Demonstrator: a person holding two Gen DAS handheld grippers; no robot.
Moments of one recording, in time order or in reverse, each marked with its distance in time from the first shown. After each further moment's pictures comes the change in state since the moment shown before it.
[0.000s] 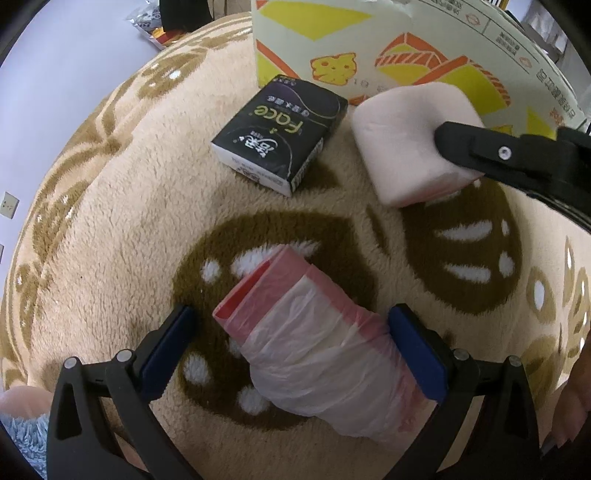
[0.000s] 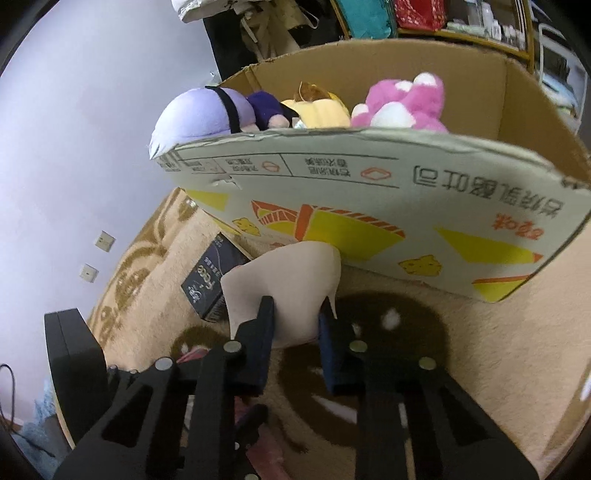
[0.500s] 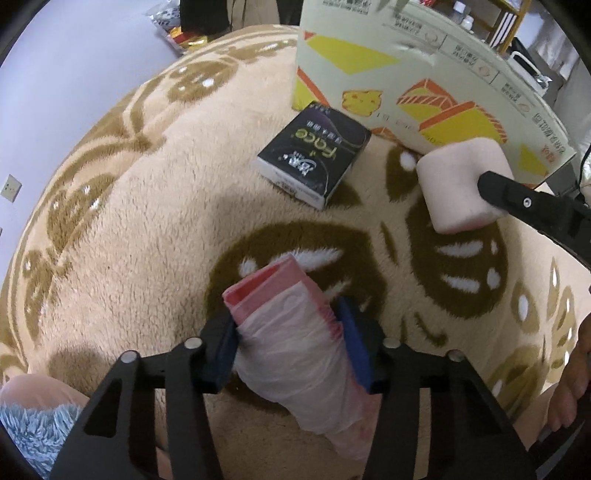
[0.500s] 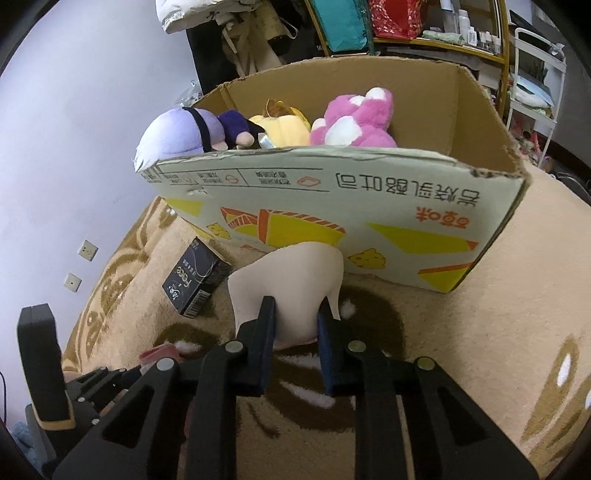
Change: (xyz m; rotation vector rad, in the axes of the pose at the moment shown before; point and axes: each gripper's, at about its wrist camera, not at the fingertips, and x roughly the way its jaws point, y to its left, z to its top) left arm -0.028 0.024 -0.007 -0.059 -0.060 -0.032; right arm -0.024 -0.018 -0.004 0.028 -0.031 -0.075
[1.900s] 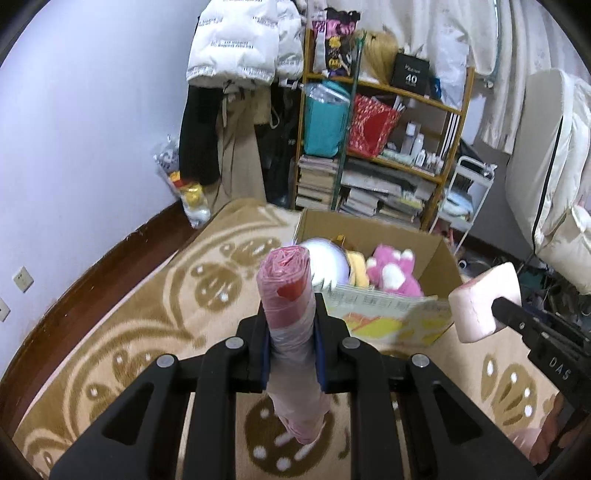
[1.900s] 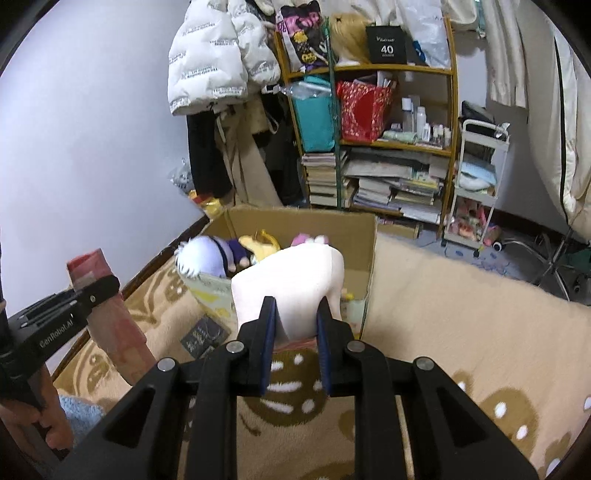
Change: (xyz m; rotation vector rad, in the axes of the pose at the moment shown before) left arm -0.170 -0.002 0.066 0.060 -0.523 -0.063; right arm -0.149 0.015 0.011 -0.045 -0.336 -0.159
